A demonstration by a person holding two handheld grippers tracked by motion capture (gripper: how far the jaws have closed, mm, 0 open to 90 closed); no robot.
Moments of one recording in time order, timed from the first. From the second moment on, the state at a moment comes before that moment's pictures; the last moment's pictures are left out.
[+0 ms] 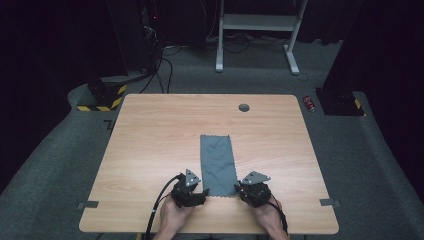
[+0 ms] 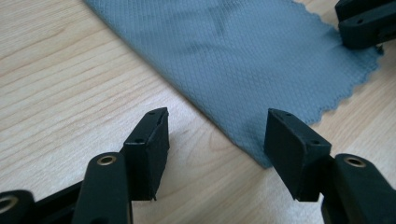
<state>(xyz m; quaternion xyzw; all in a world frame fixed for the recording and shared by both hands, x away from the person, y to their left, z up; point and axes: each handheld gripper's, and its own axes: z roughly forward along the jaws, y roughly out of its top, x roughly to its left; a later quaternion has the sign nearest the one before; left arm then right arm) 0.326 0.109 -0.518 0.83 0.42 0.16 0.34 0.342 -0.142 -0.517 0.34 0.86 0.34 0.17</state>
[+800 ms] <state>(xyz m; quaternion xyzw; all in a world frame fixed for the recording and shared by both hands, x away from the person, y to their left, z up) 0.309 0.126 -0.517 0.84 0.38 0.15 0.35 0.322 -0.134 -0.514 0.33 0.87 0.33 0.16</state>
